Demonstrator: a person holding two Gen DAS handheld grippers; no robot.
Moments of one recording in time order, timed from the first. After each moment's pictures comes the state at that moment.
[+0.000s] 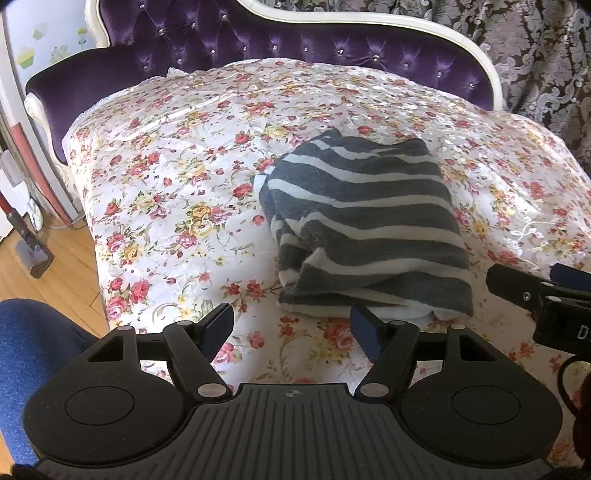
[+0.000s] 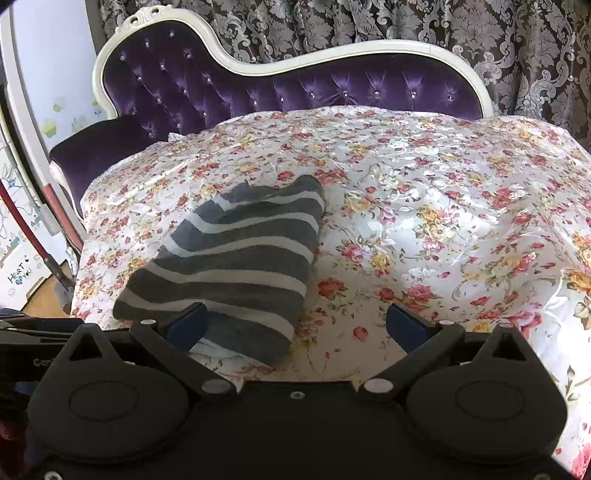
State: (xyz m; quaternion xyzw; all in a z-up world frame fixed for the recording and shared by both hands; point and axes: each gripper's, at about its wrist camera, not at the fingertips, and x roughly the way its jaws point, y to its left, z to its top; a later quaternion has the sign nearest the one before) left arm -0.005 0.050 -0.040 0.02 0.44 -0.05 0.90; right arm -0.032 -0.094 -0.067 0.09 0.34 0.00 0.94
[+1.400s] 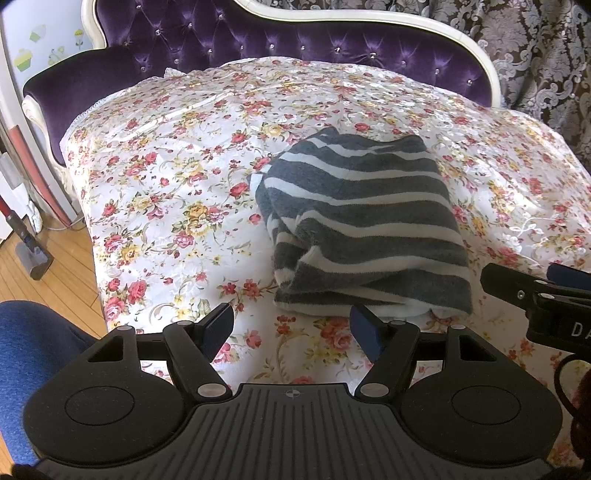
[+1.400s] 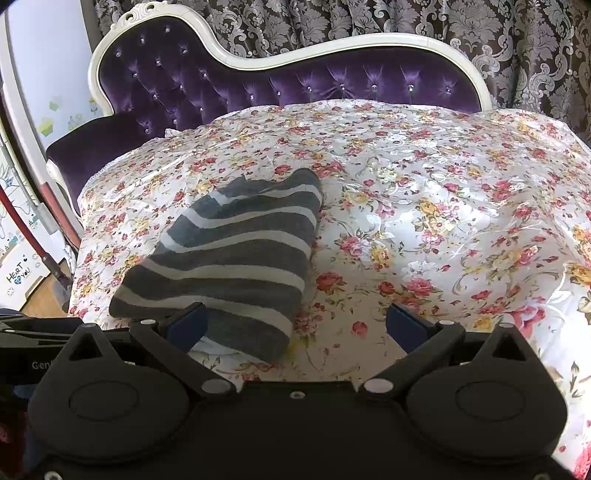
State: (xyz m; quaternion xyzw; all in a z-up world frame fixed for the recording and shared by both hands) left arm -0.006 0.046 -0.042 0.03 0.44 -0.05 0.90; right arm -0.031 -0.094 -0.070 0.09 0.34 0.00 0.93
